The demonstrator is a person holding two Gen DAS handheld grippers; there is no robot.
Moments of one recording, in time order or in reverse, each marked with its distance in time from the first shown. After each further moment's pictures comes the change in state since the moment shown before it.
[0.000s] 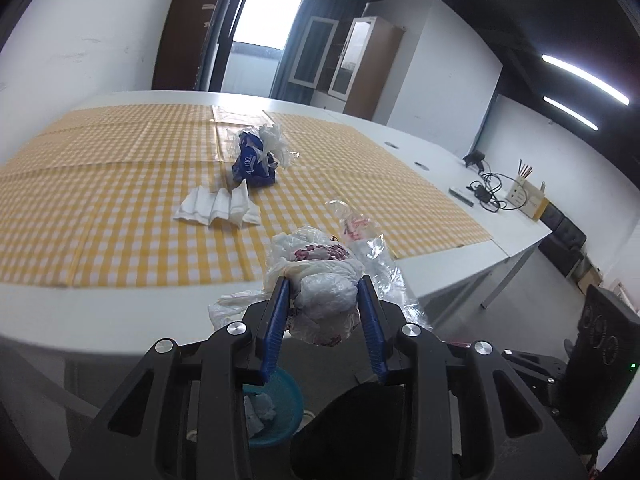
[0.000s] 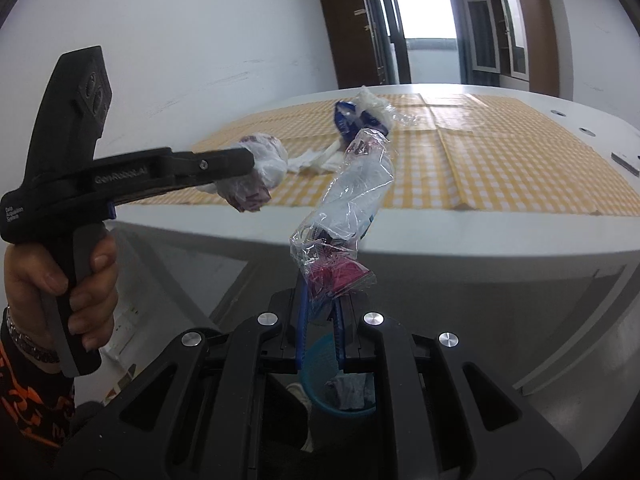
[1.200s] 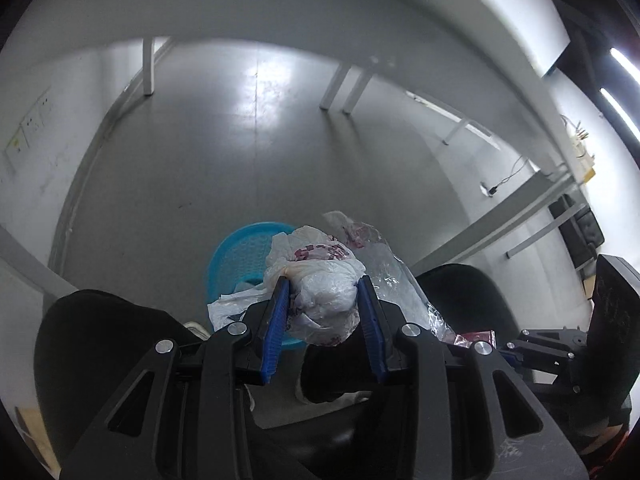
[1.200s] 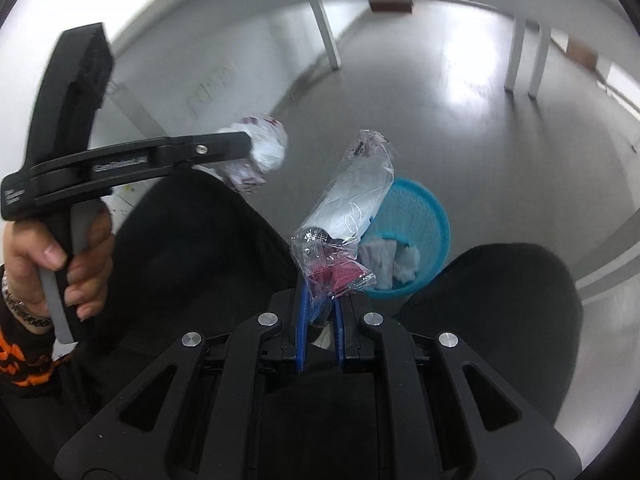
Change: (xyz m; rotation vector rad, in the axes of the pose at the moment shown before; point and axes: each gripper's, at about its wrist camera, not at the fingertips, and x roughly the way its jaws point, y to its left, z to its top) left arm 0.115 0.109 -0.173 -0.194 0.348 0.079; right arm 0.135 -0.004 -0.149 0.019 0.508 0.054
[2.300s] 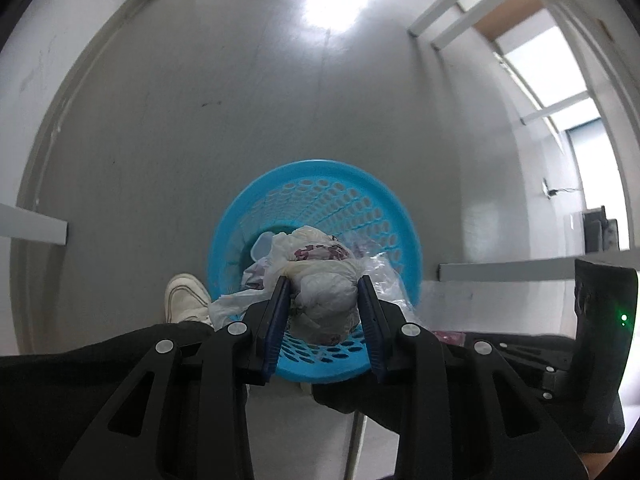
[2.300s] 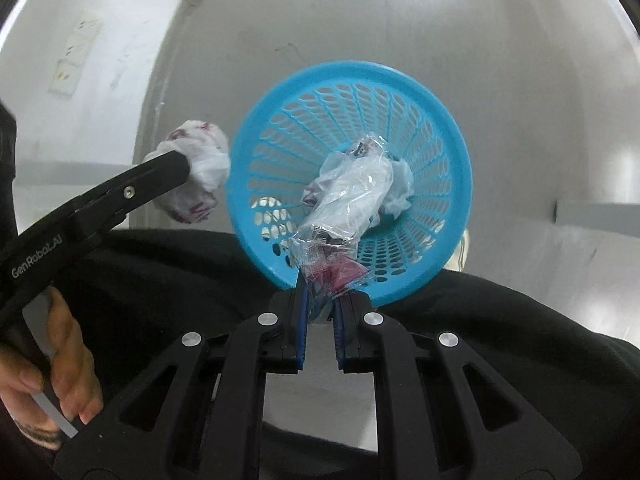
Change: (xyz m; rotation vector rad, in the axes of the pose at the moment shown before) left arm 0.200 0.092 0.027 -0.281 0.315 0.099; right arm 0.247 -0.096 0.068 0.318 0.468 -0.015
